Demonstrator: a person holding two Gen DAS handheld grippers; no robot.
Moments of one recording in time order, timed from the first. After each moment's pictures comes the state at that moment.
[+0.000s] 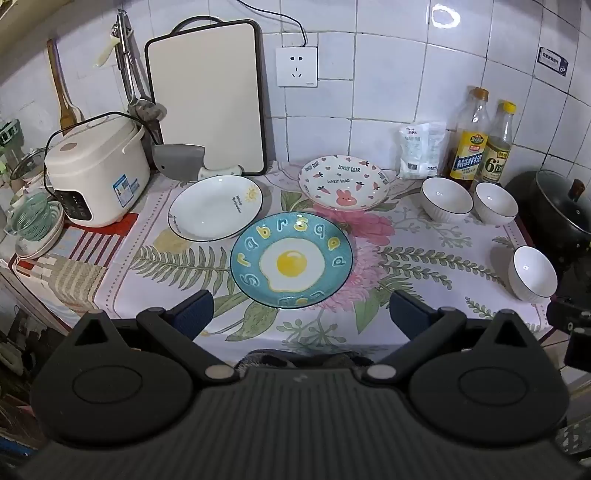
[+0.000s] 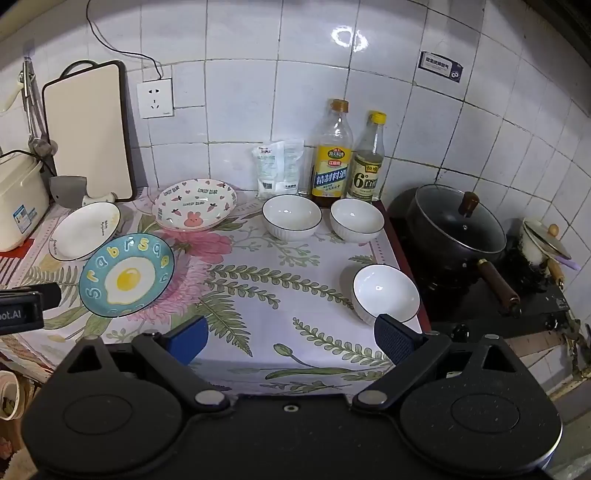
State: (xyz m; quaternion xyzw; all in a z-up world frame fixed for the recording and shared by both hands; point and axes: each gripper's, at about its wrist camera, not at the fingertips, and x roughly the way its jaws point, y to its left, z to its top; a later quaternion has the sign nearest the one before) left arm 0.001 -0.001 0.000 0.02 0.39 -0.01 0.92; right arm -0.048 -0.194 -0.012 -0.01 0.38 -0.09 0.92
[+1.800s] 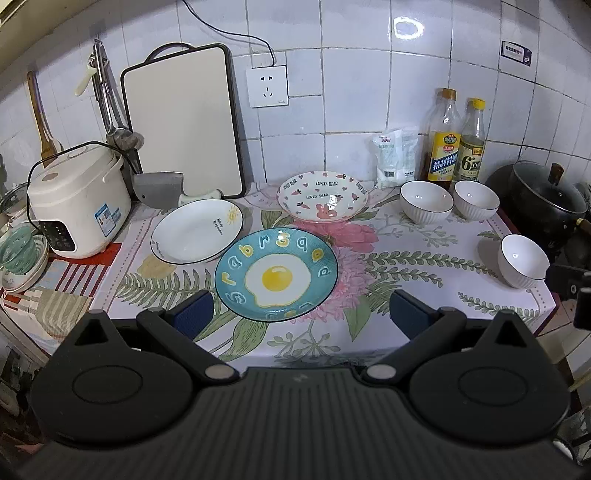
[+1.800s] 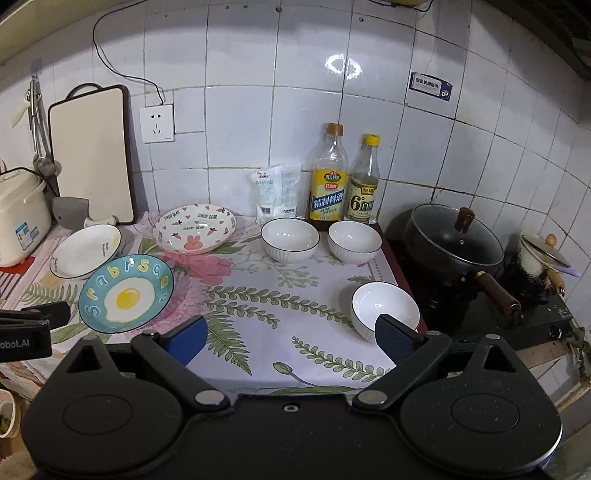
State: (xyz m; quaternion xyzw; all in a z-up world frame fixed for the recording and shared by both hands) left arm -0.018 -0.003 -0.020 0.05 0.34 -0.05 0.94; right arm -0.066 -0.195 -0.026 -0.01 0.32 -0.09 0.94
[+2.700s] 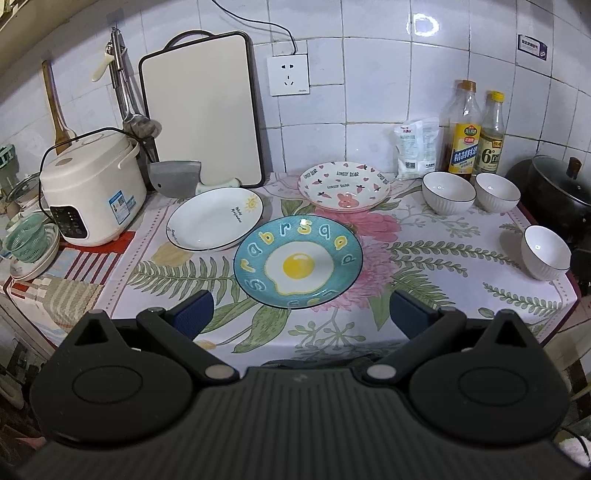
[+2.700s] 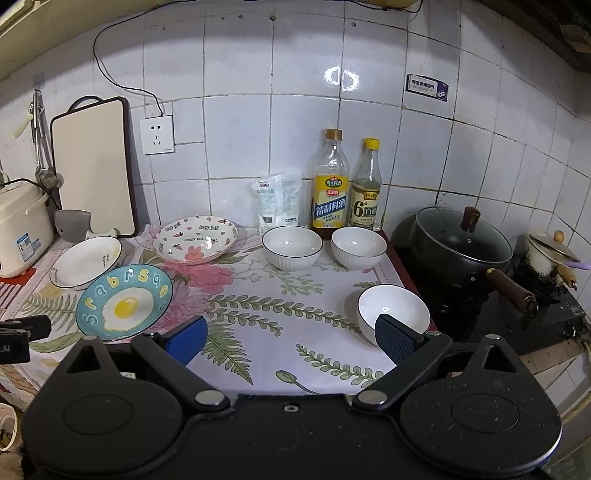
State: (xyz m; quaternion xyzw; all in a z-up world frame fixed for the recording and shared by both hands) left arm -0.020 0.015 -0.048 0.05 0.34 -0.03 0.94; right arm -0.071 -0.202 -0.054 -0.01 0.28 -0.09 0.95
